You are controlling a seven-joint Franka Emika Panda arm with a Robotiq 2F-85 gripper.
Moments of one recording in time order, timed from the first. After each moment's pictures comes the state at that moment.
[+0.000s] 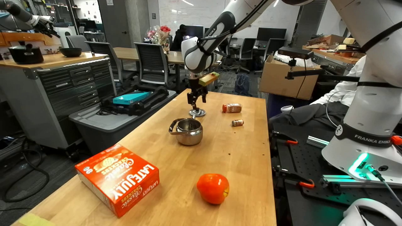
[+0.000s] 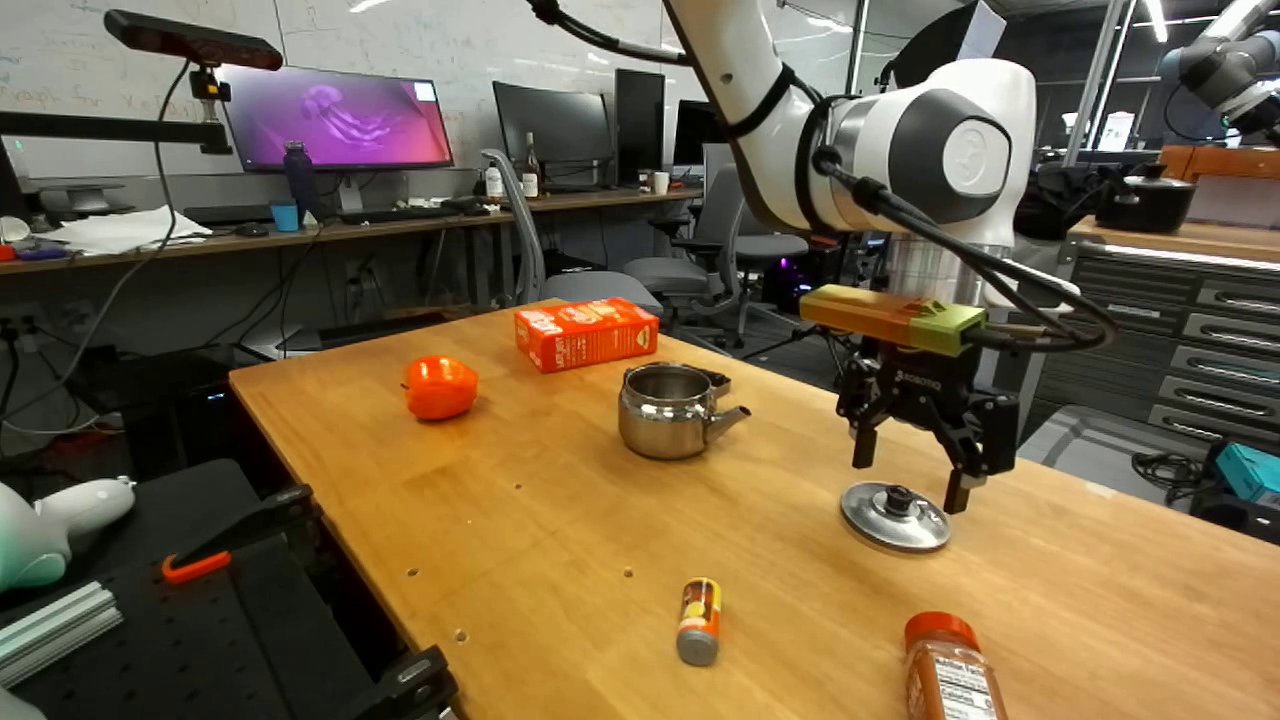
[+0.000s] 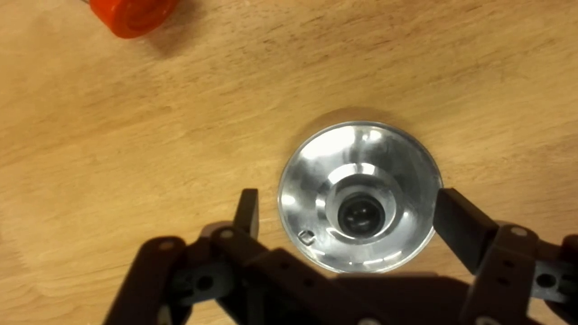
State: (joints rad) arm -0.19 0.74 -0.14 -1.66 -0.07 2.28 0.03
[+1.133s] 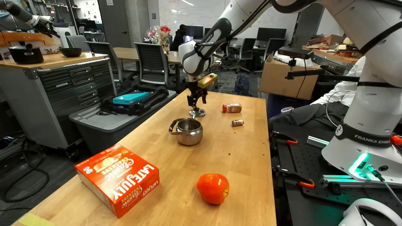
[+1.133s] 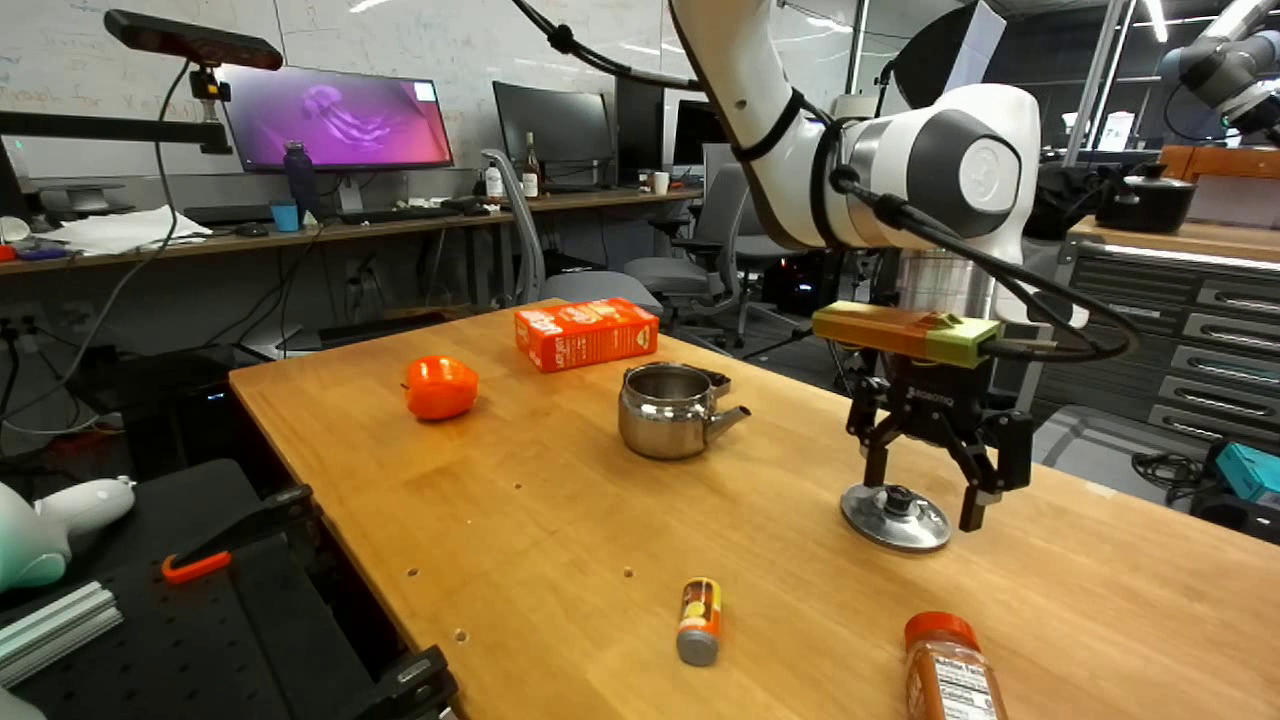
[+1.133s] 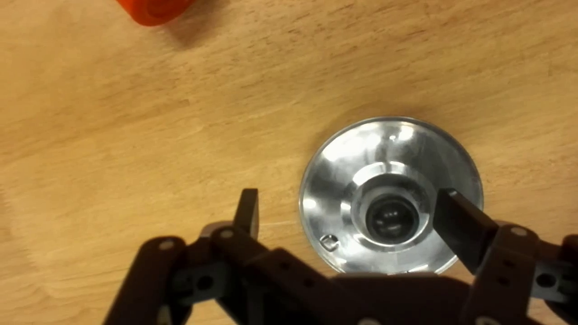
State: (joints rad) arm -0.19 0.81 -0.15 -1.57 -0.10 2.22 0.04
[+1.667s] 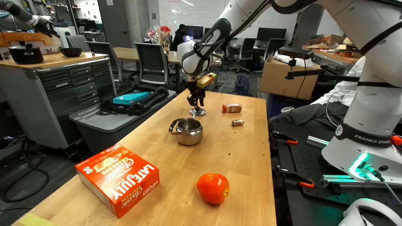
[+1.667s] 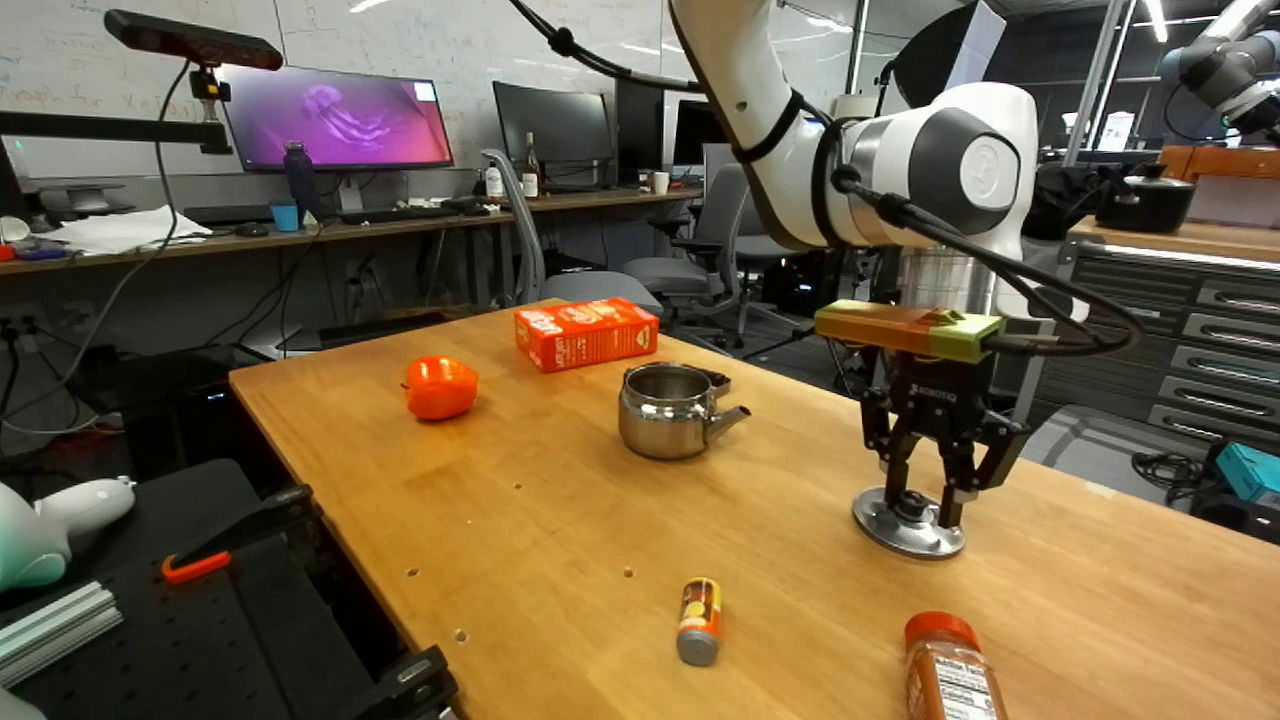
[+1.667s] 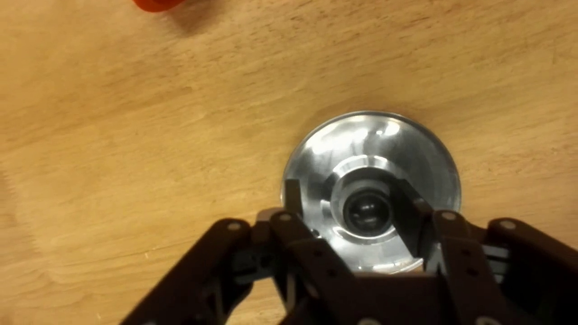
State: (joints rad) arm -0.18 0.82 -0.15 -1.56 -0.11 2.22 0.05
